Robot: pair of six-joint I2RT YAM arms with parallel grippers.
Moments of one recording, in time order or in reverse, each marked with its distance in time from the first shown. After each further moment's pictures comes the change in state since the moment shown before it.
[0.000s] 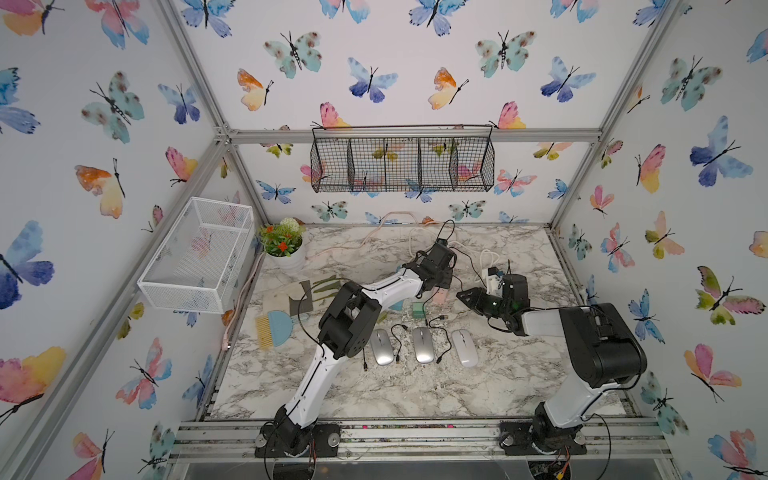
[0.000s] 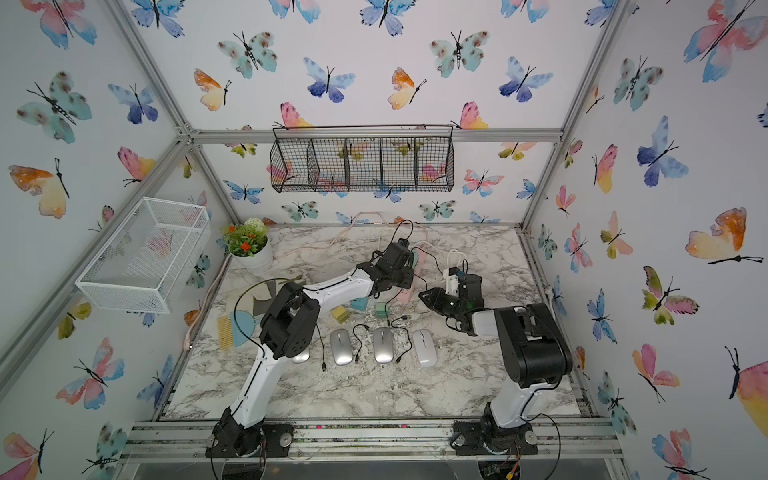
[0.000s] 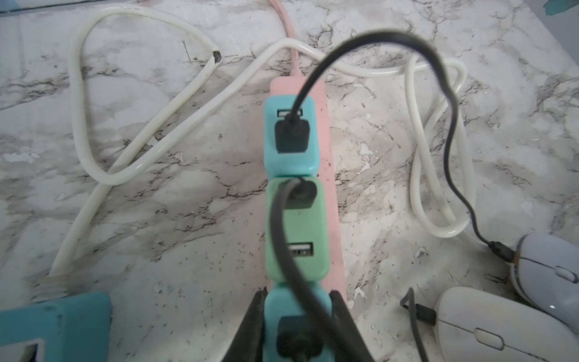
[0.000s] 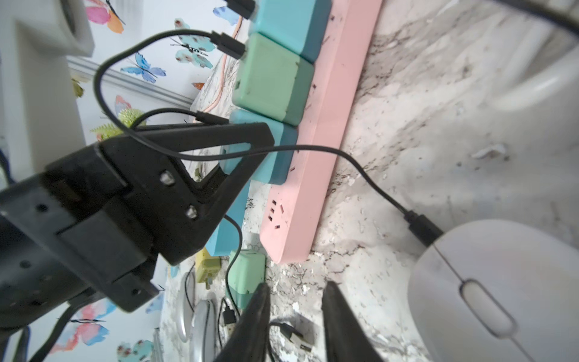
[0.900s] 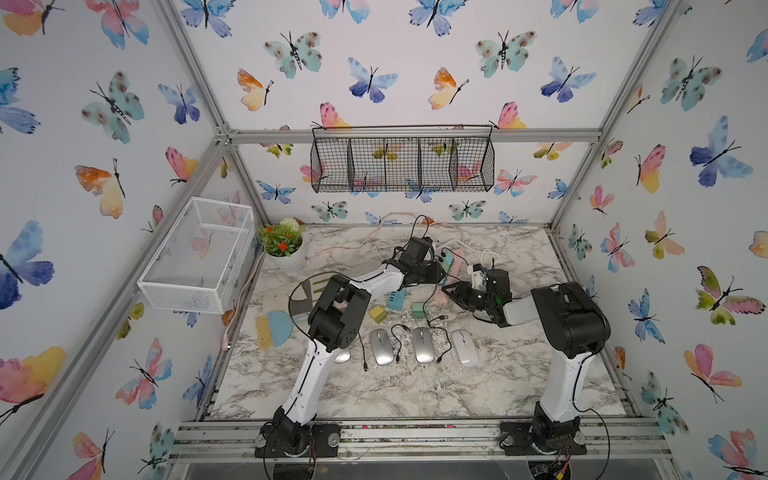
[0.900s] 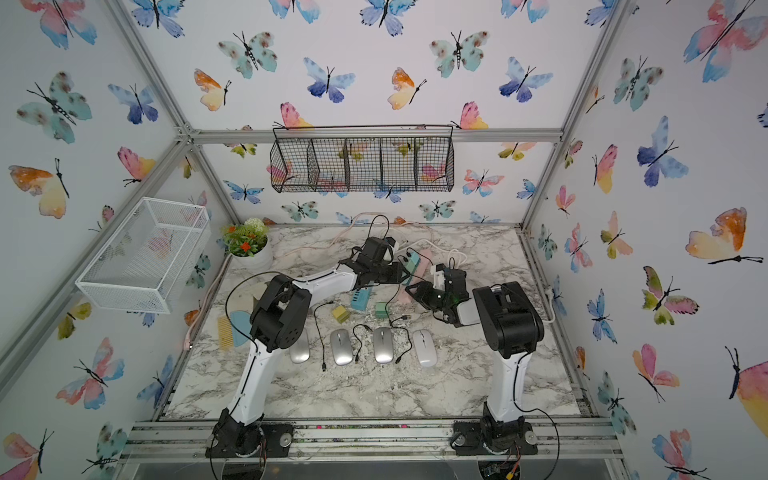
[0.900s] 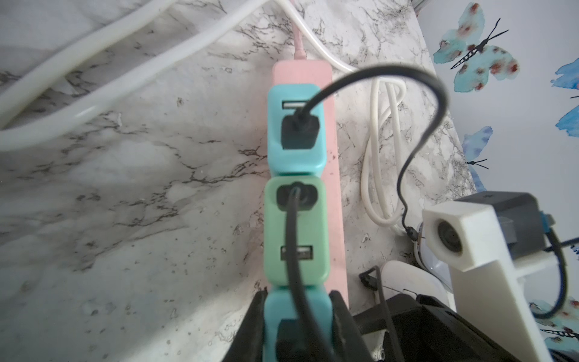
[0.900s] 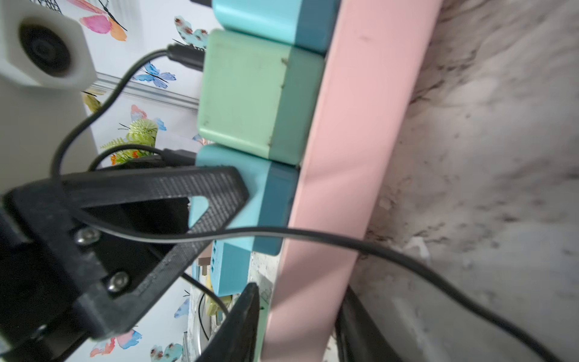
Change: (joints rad) left arm 0.107 -0.013 -0.108 0.155 0.403 -0.142; right arm 0.049 0.249 0.156 0.146 -0.033 0.150
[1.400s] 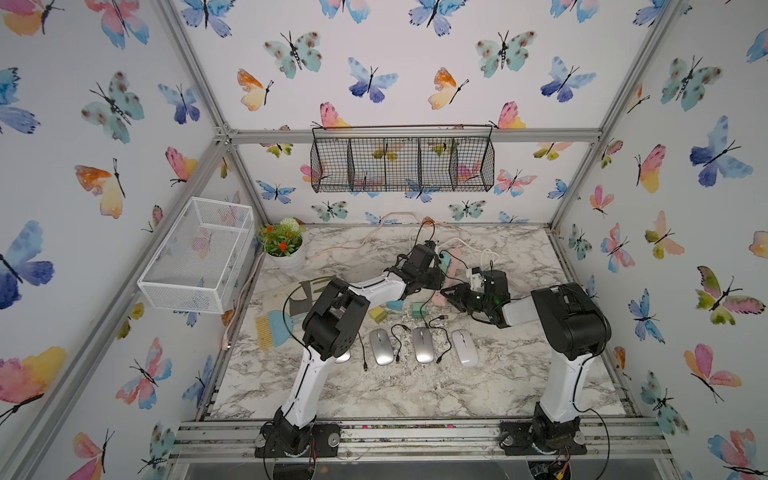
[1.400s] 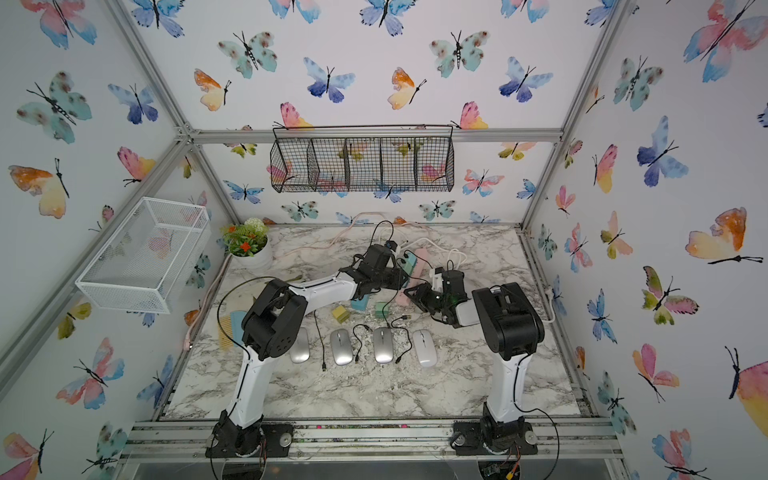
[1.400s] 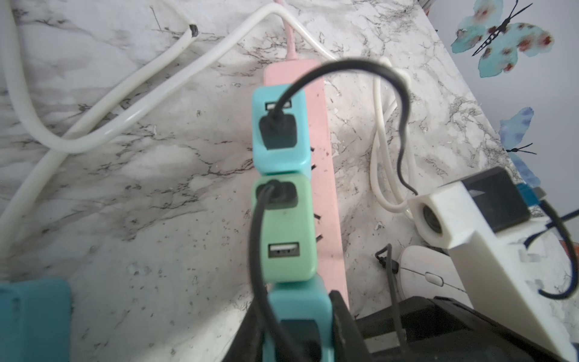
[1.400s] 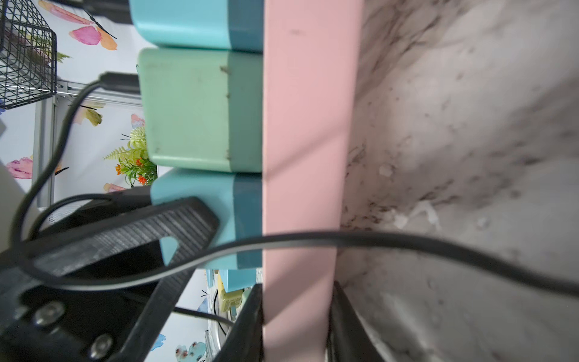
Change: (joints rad) left arm -0.052 -0.119 -0.175 0.092 -0.182 0.086; right arm 0.019 -0.020 -0.016 -0.034 0.018 0.077
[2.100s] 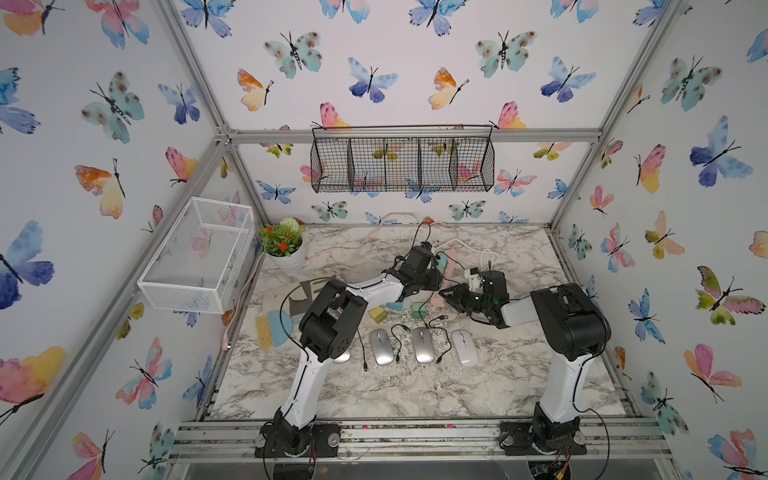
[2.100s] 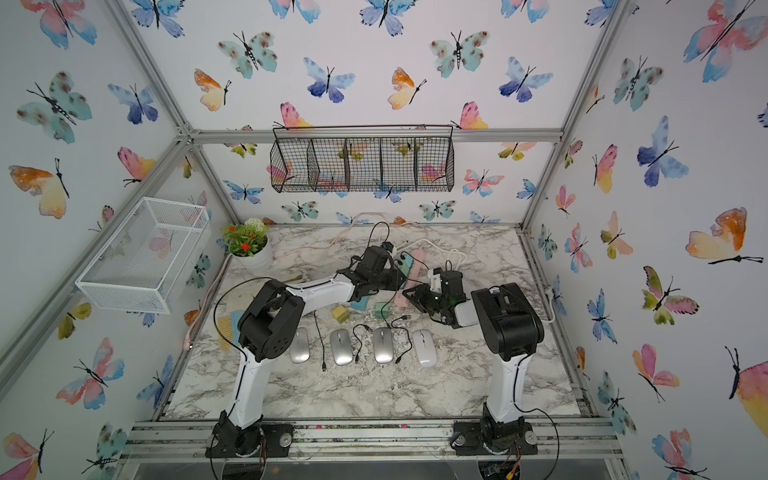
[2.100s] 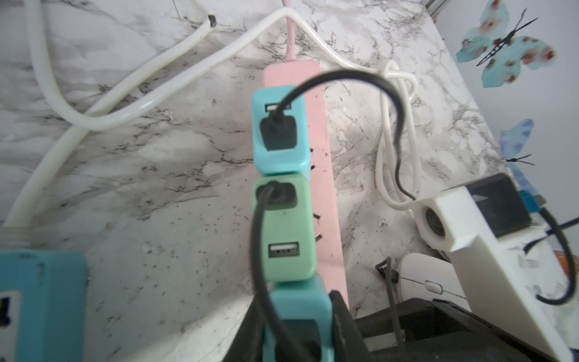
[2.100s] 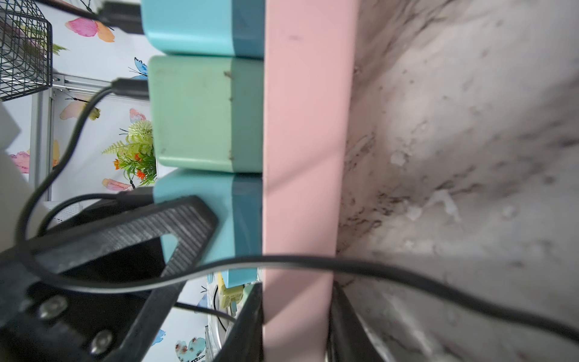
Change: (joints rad) left arm -0.023 -0.020 -0.011 -0.026 -0.074 -0.014; right arm 0.008 -0.002 0.000 -0.009 -0.002 -0.003
